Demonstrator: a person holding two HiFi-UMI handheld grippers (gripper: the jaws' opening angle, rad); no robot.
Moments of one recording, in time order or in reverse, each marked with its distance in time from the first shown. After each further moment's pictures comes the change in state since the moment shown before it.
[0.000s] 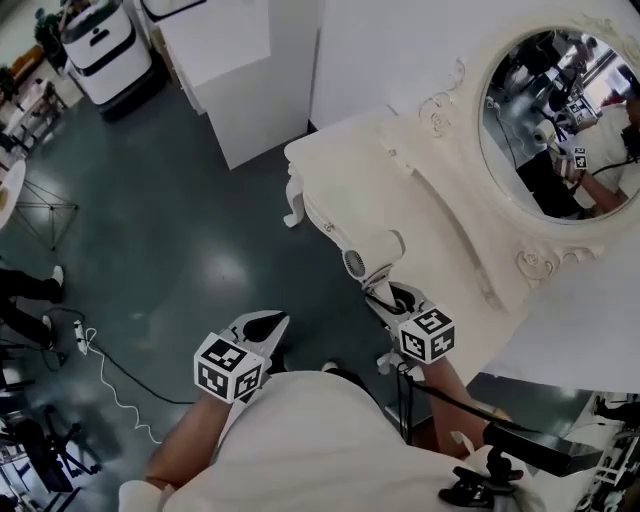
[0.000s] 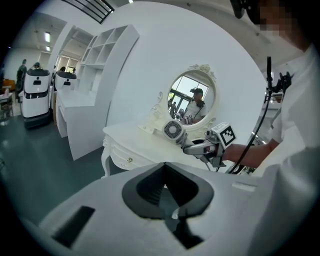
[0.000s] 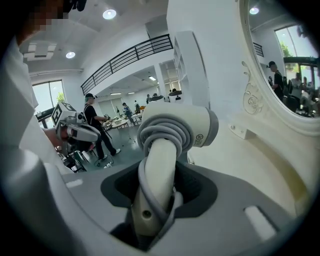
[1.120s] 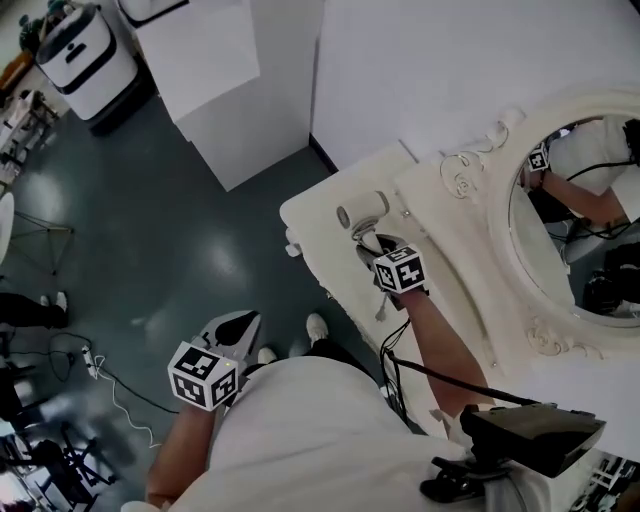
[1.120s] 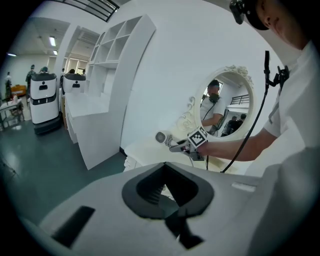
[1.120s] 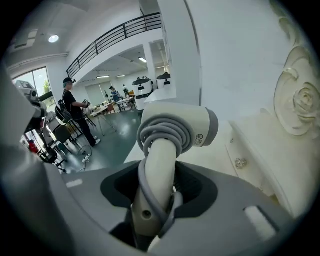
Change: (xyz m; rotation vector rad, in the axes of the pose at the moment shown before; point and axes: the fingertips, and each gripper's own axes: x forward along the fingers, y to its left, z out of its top) left arm 0.091 0.191 0.167 -0.043 0.024 0.141; right arm 0.252 -0.275 0.134 -0.023 0.182 -0.098
